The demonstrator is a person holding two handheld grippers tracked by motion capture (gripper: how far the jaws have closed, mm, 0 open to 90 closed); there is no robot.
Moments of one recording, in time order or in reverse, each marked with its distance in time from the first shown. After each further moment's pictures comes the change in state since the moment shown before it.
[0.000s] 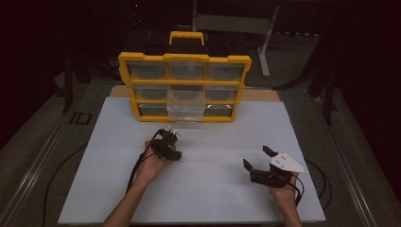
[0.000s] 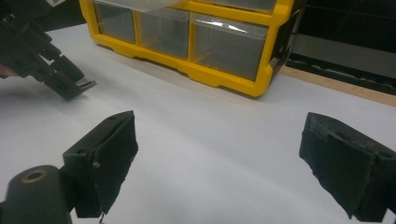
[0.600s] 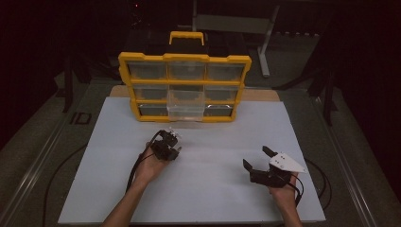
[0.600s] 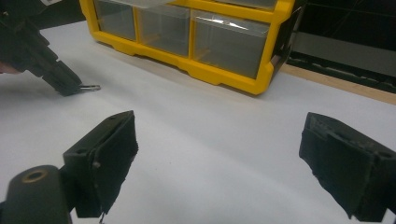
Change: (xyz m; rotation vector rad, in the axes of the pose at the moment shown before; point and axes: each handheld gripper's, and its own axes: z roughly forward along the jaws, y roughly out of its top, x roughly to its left) left arm 0.000 -0.001 -0.003 0.014 -0.040 0.051; right arm 0.000 0.000 0.001 0.008 0.000 -0.005
